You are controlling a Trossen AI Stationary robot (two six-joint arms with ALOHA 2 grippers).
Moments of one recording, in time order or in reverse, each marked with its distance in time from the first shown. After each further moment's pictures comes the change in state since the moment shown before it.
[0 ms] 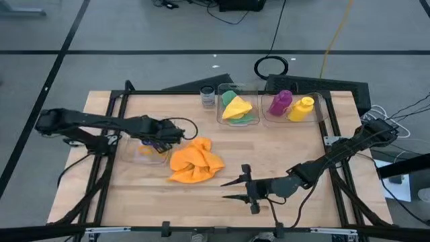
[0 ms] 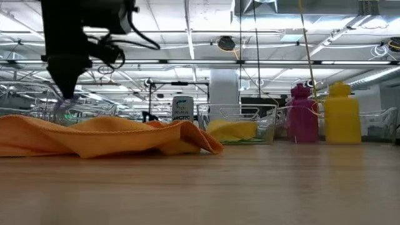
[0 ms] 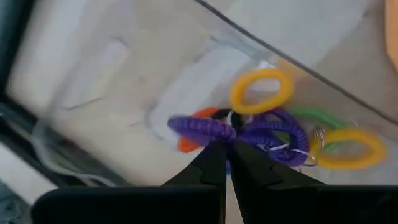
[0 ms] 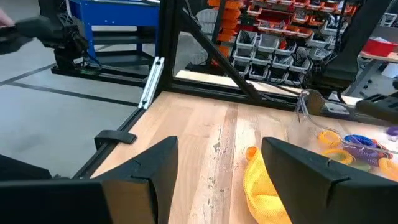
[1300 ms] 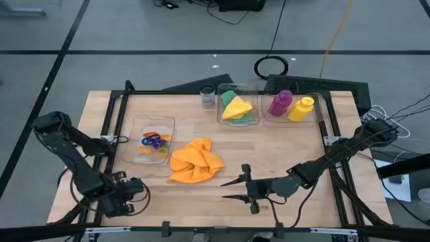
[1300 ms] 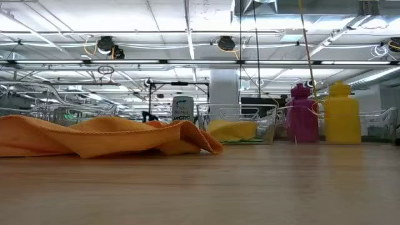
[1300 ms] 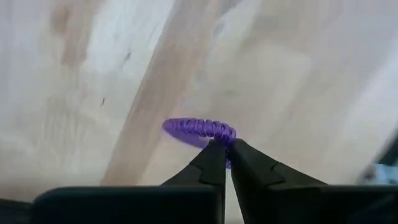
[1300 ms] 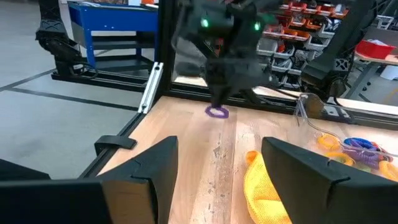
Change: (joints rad) left arm -1.005 0.020 -0.162 0.419 0.318 -0.767; right arm 0.000 0.000 0.000 0.022 0.003 0.002
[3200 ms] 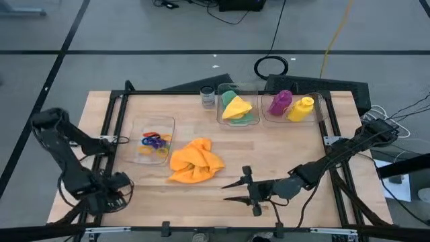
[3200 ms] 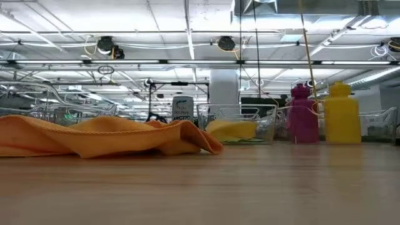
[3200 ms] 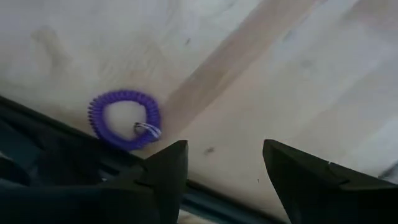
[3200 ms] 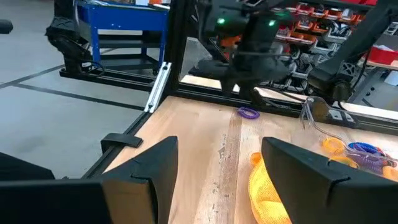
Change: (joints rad) left arm -0.124 -0.087 -0.038 -0.134 0.022 -0.400; right arm 0.019 0.000 0.001 0.001 0.001 -0.028
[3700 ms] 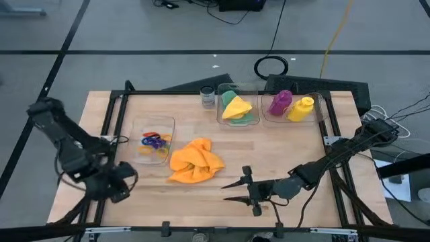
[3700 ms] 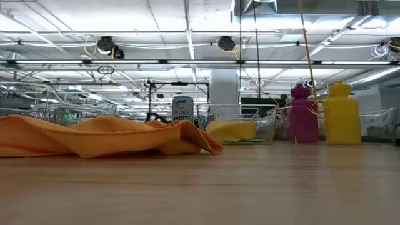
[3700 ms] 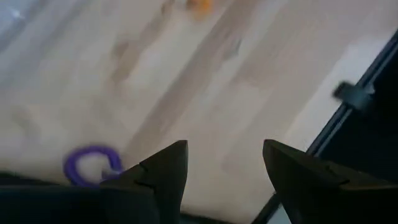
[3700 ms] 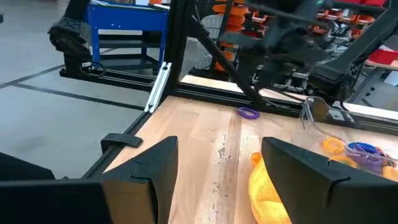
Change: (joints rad) left arm 0.181 -0.241 0.001 0.062 -0.069 0.261; right arm 0.000 0.000 0.000 0.000 0.000 0.000
